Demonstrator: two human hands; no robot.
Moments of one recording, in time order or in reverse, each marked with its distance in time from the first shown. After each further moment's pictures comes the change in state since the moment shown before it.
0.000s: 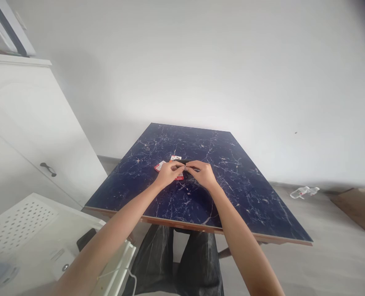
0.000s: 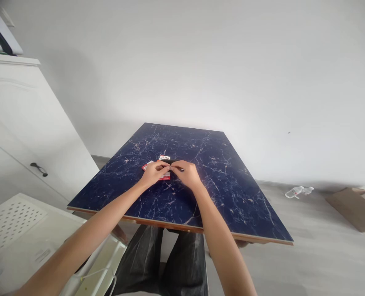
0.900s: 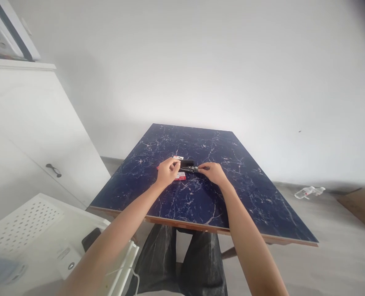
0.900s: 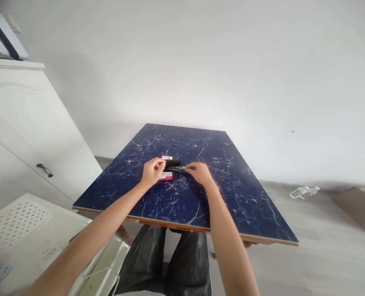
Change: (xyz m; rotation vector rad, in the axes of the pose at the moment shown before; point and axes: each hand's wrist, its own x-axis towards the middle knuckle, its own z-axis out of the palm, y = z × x) left_hand -0.003 0.012 -0.009 0.336 0.275 0.226; right_hand -0.003 0.054 -0.033 -0.330 -0.137 0.298
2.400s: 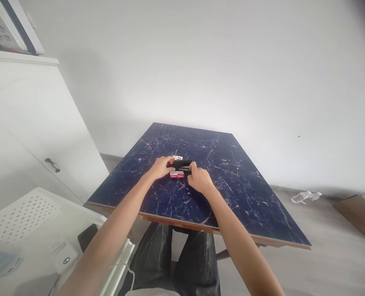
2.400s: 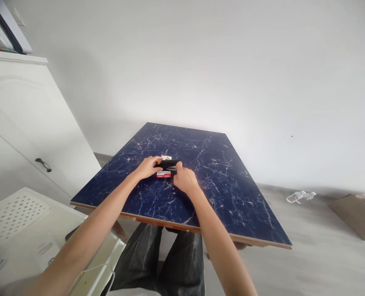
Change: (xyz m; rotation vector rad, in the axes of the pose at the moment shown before) left_hand 0.015 -0.055 -0.016 0.337 -0.424 -0.149; right_hand -0.018 -0.078 0.028 -0.443 -0.135 0.053
